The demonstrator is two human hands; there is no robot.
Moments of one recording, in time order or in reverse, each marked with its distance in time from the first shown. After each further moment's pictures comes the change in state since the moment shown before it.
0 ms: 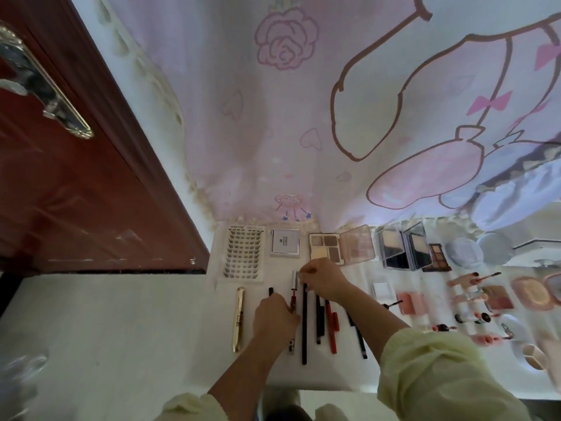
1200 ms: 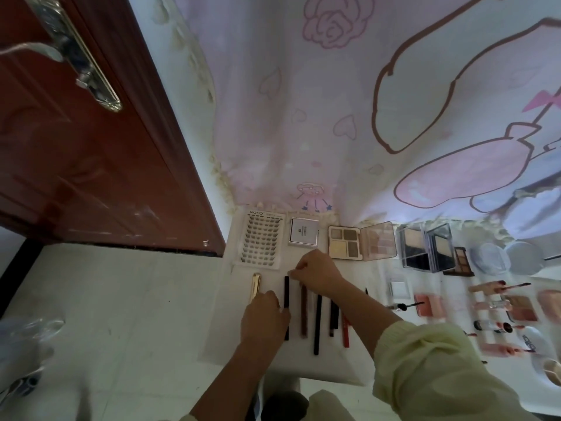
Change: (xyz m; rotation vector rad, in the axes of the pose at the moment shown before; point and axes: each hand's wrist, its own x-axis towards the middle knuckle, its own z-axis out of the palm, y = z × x) left_hand -0.017 -0.044 -0.013 0.088 0.201 0.071; right_hand 0.008 -0.027 0.035 -0.207 -0.032 -0.058
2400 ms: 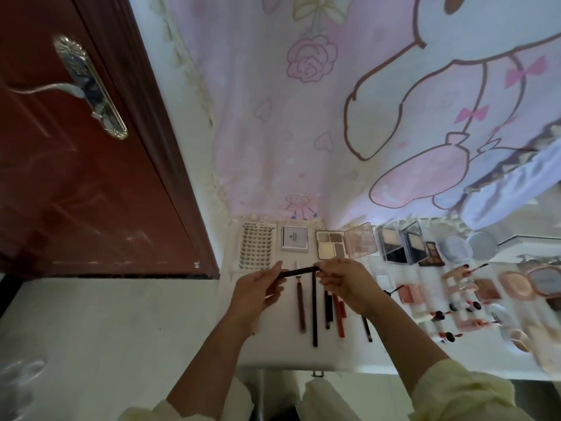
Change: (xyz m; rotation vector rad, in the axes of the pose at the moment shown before) left_hand -0.008 0.008 -0.067 -1.263 -0.267 -0.177; right_hand -0.091 0.008 -0.042 1.197 0.022 0.135
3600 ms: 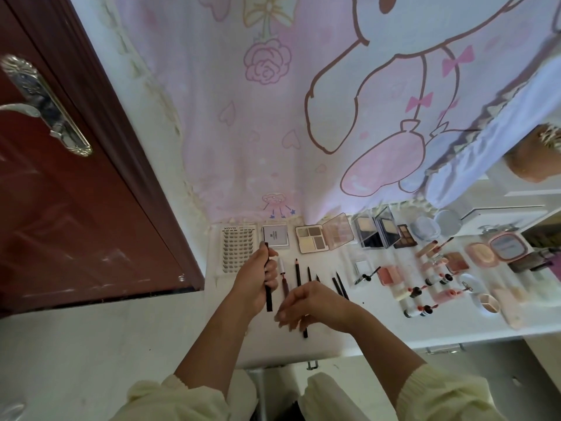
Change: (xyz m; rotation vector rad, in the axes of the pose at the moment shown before) left_hand 0.005 0.018 0.034 -0.142 -0.217 -0.053; right_hand -0.046 0.026 0.023 -0.557 -0.317 0.044
